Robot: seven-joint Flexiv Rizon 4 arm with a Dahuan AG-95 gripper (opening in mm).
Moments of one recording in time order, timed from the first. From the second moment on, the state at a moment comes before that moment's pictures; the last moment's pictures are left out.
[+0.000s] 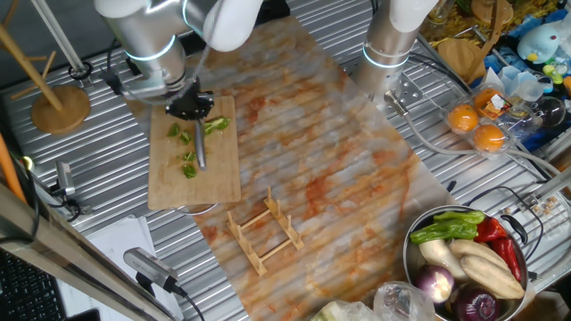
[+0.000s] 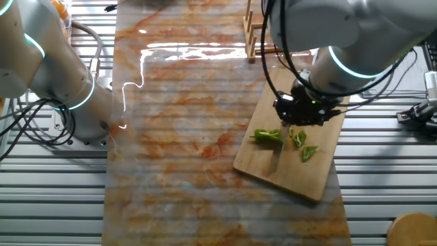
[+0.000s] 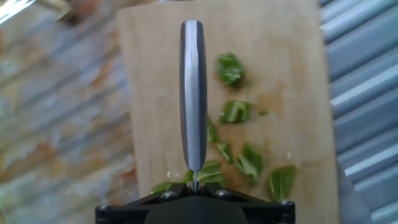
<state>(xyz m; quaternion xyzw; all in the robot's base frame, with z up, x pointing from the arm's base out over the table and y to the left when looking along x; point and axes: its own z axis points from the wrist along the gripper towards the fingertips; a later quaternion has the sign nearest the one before) 0.529 -0.063 0.093 0.59 -0.80 -0.04 0.06</state>
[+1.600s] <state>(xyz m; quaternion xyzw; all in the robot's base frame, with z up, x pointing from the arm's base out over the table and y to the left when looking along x) 0.550 -0.069 0.066 0.66 -0.75 0.01 0.04</state>
